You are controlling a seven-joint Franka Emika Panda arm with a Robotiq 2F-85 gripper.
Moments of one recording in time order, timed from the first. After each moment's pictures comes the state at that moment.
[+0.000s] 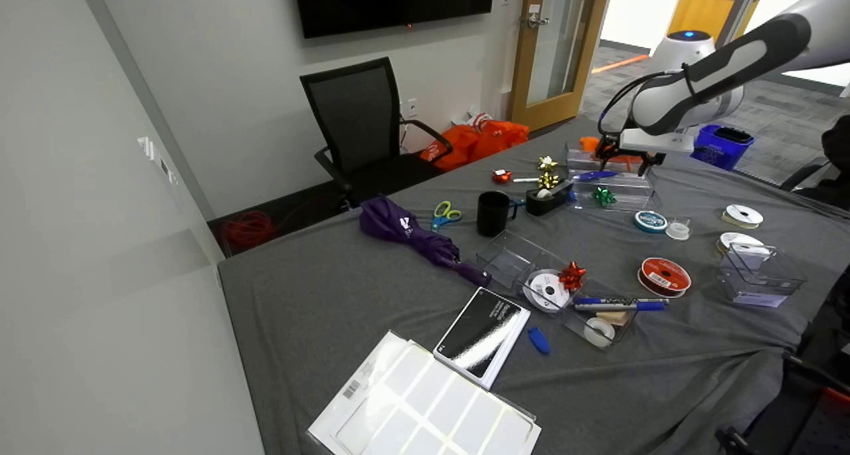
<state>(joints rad) -0.10 0.54 -0.24 -1.85 0.03 2.58 0.52</state>
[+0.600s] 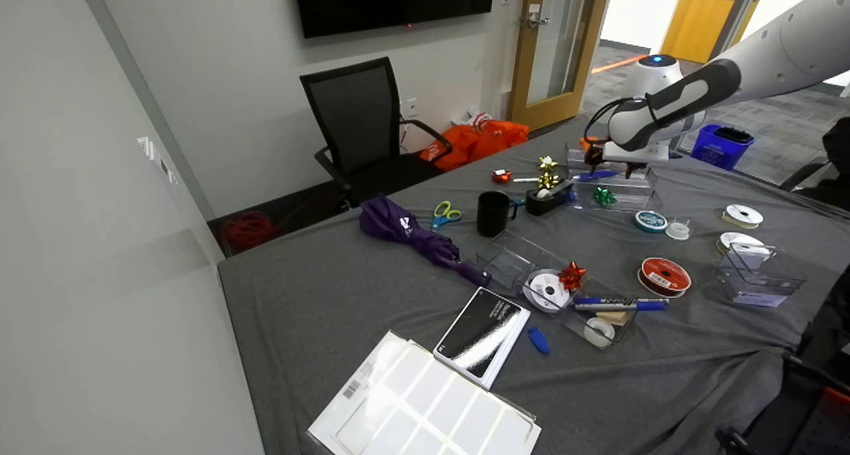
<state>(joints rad) -0.12 0.79 -0.28 -1.58 0.03 2.58 0.52</state>
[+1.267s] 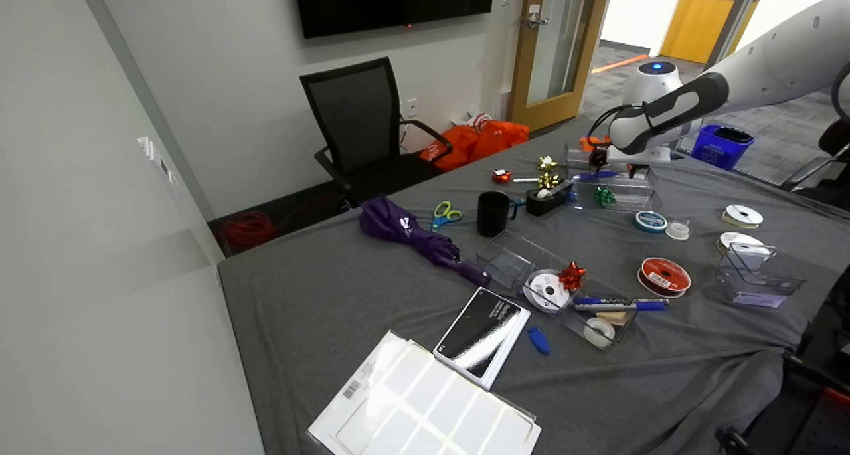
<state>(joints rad) -0.16 0.89 -0.29 -1.47 0.04 2.58 0.48</state>
